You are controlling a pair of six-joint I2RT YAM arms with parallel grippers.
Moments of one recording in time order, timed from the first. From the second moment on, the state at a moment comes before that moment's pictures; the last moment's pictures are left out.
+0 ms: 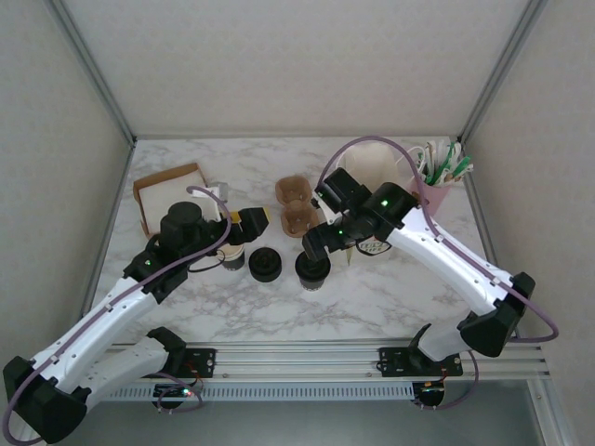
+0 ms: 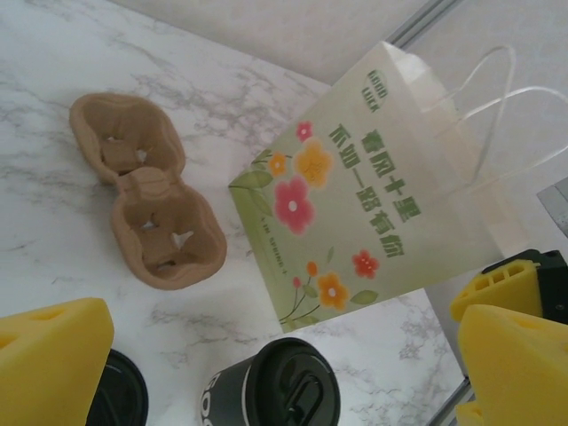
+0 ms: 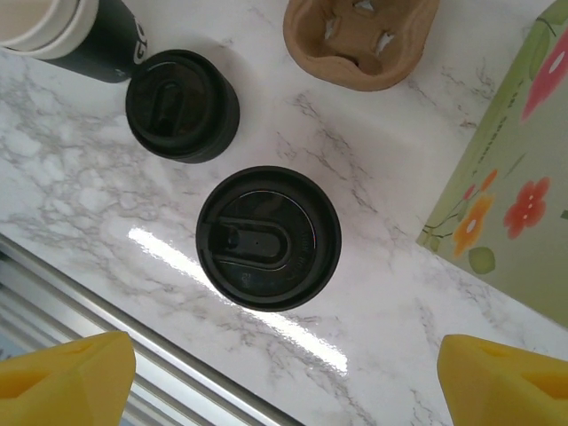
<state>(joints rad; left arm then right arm) -0.52 0.89 0.79 -0.22 0.17 -0.69 0.87 1.45 1.57 -1.28 0.02 0.30</state>
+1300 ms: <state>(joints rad) -0.40 1.01 0.72 -0.13 0.39 -0.75 0.95 1.76 1.56 -1.26 0.07 0.38</state>
